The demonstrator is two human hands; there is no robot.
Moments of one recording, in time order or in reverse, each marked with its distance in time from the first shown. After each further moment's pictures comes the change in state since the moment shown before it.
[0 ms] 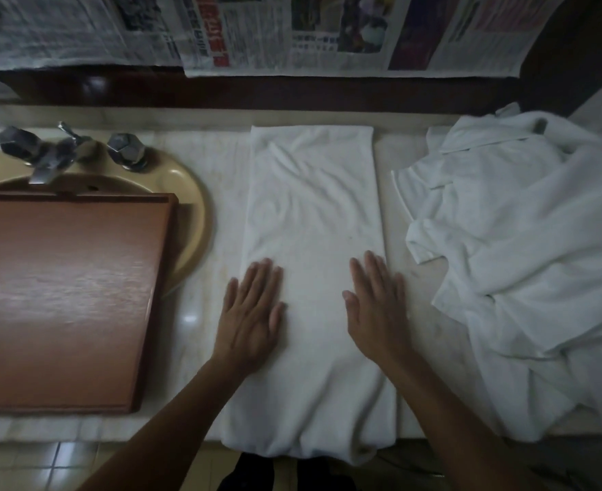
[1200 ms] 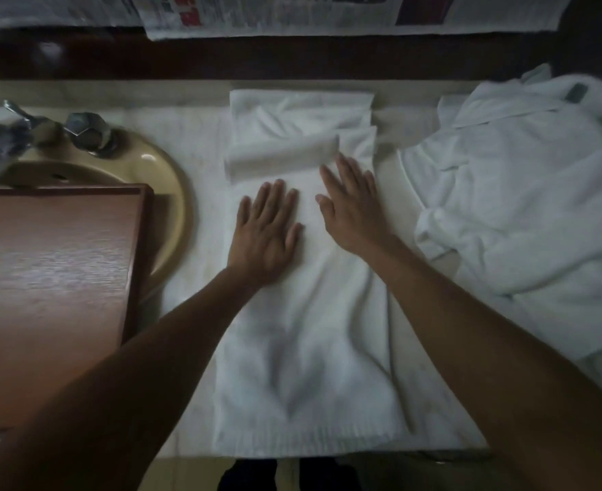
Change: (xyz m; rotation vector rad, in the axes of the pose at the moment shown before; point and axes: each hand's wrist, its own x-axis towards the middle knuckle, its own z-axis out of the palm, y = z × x) left_hand 0.146 -0.004 0.003 0.112 0.025 0.072; right_hand 0.178 -0.003 0.017 -0.003 0.024 -0.133
